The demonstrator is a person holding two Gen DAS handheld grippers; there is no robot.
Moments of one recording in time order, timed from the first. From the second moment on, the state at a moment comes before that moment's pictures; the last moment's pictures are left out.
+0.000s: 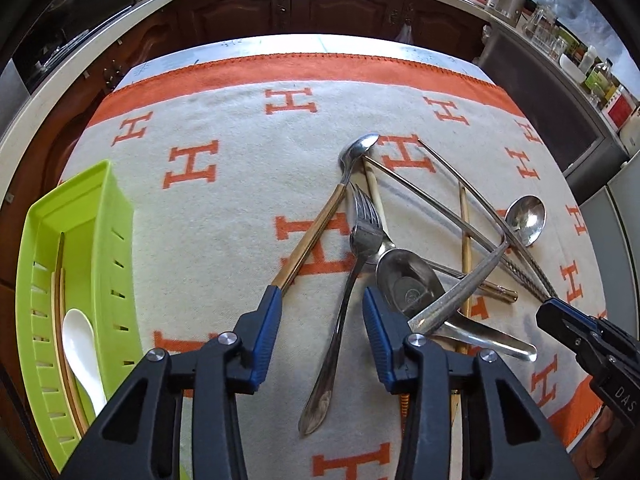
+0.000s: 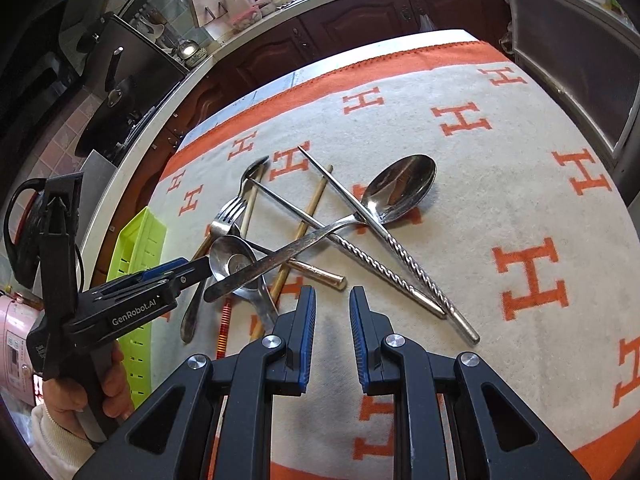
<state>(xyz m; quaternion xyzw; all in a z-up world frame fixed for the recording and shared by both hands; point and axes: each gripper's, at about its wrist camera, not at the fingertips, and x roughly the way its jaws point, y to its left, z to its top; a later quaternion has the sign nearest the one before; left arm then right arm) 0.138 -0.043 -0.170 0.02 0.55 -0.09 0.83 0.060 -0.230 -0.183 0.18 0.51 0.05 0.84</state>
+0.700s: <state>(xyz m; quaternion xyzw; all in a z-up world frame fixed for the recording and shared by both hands) 0.143 -0.039 -0.175 -0.02 0.53 -0.09 0.84 0.085 -0.261 -0.212 0.31 0.50 0.07 0.80</state>
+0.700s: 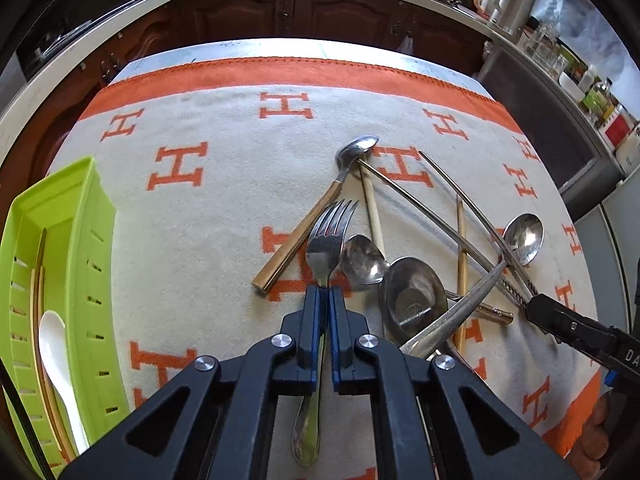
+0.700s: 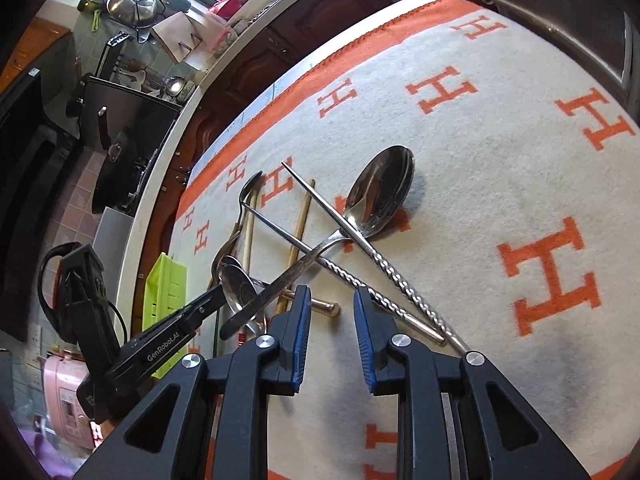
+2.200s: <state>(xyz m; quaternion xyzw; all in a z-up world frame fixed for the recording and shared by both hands) 0.128 -0.024 -0.174 -0.04 0.57 -0.10 0.81 0.111 -0.214 -0.208 -0.10 0.51 0.09 0.85</state>
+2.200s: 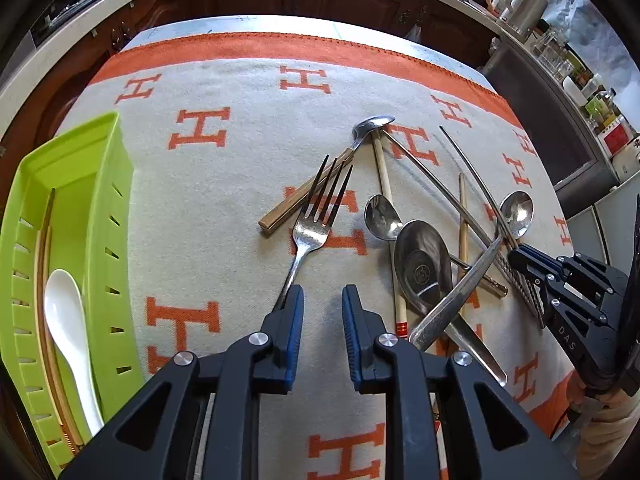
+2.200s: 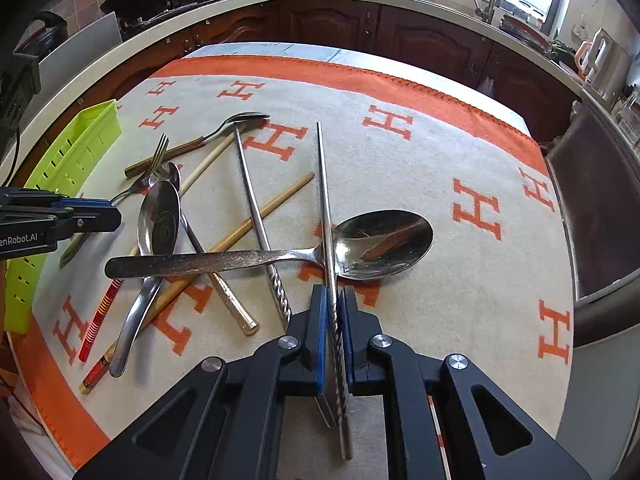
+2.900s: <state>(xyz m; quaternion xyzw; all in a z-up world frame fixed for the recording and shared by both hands) 0.143 -0.034 -0.177 0.09 0.55 -0.11 0.82 0.089 -0.256 -0.169 0.06 0.50 0.12 0.86</state>
